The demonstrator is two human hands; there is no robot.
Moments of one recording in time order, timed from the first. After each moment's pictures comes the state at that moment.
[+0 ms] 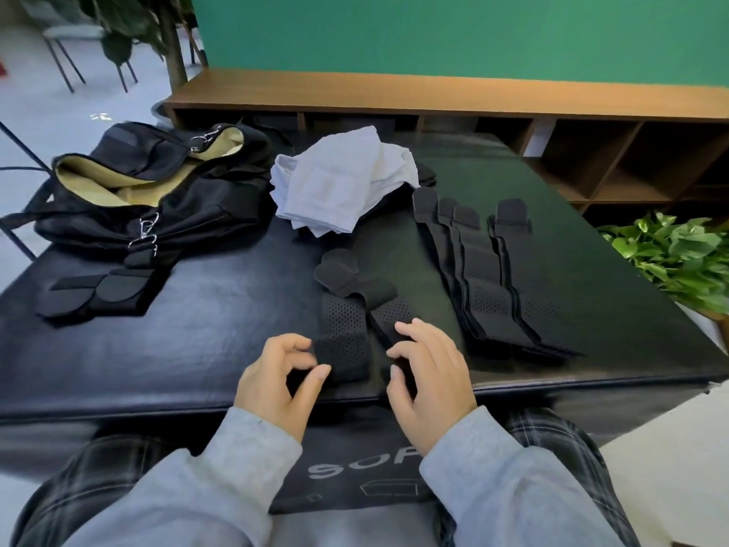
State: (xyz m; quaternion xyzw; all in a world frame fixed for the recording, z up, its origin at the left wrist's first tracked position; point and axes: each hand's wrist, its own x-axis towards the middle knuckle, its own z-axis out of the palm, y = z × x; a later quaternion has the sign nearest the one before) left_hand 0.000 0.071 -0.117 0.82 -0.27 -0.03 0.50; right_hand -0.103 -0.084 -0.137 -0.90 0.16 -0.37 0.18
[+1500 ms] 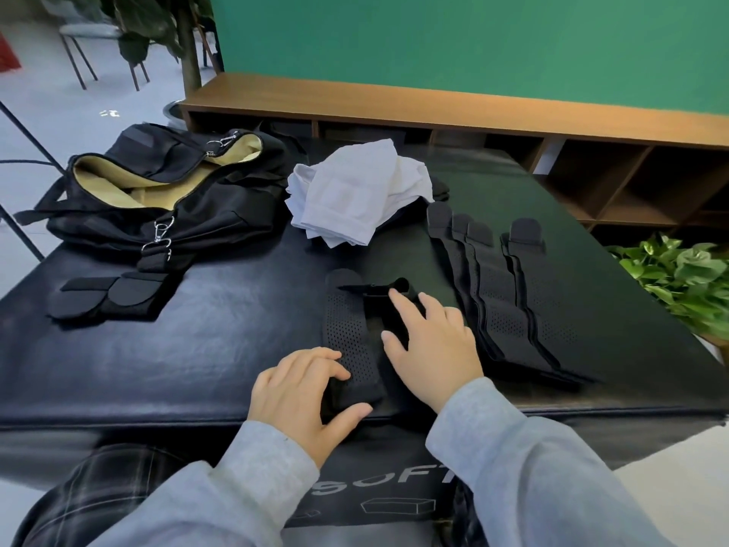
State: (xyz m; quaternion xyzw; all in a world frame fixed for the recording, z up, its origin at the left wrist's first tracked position) left_hand 0.015 0.065 -0.131 0.84 -0.43 0.14 0.30; right_hand -0.053 -0.101 -0.085 -0.95 0.30 -0.06 0.08
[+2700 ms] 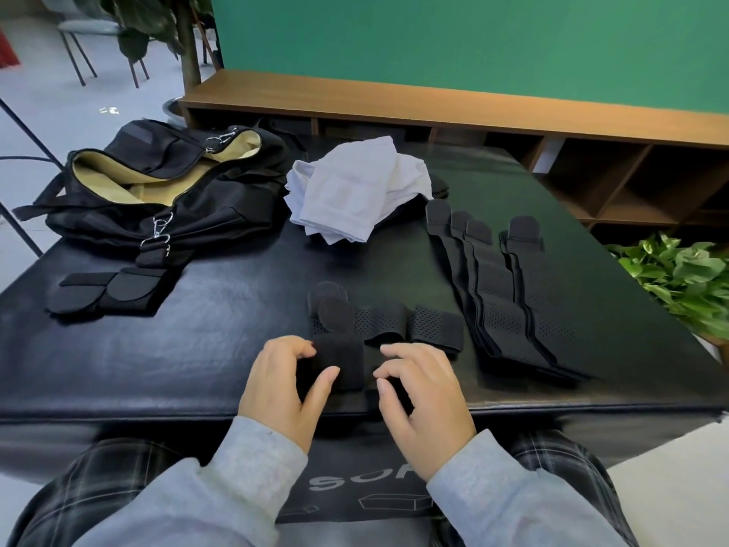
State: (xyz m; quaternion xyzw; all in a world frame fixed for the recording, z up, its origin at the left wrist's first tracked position) left_hand 0.012 0.067 -0.125 0.83 -0.29 0.06 0.47; right_hand -0.093 -0.069 -0.124 -0.91 0.12 -0.32 0.25
